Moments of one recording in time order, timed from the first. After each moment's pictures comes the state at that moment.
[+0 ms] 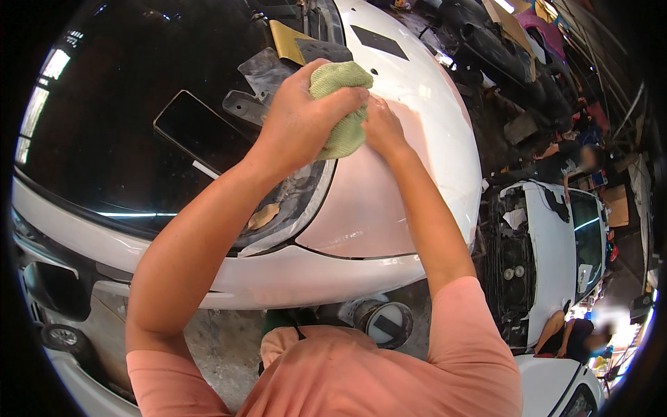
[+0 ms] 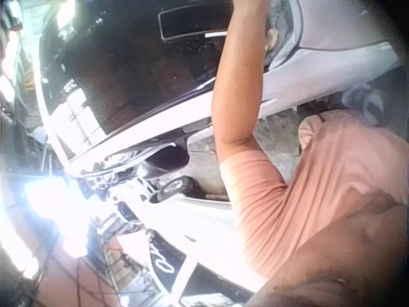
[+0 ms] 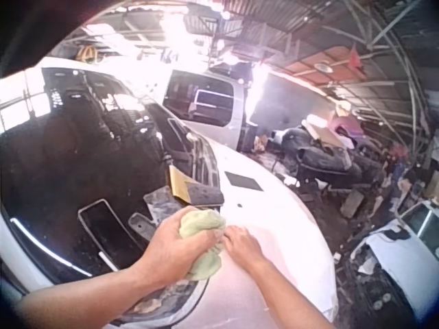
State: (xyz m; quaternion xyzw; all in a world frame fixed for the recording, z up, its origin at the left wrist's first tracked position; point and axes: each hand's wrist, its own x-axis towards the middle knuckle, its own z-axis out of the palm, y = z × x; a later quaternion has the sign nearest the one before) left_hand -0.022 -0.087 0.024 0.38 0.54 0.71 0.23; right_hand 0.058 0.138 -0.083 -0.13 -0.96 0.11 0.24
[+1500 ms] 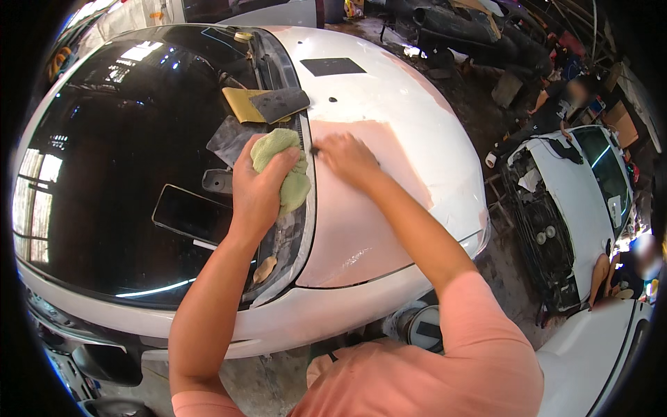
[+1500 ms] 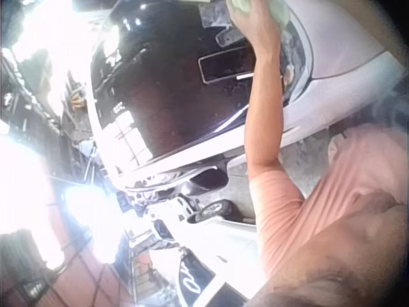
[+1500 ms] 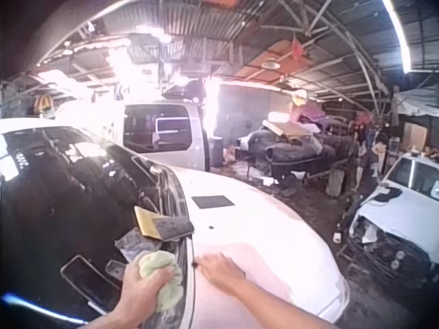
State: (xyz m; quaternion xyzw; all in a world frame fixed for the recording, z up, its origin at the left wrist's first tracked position) left_hand -0.025 -0.086 0.009 0.33 0.59 0.71 0.20; right_hand 0.046 0.137 -0.102 -0.12 -0.96 0.12 0.22
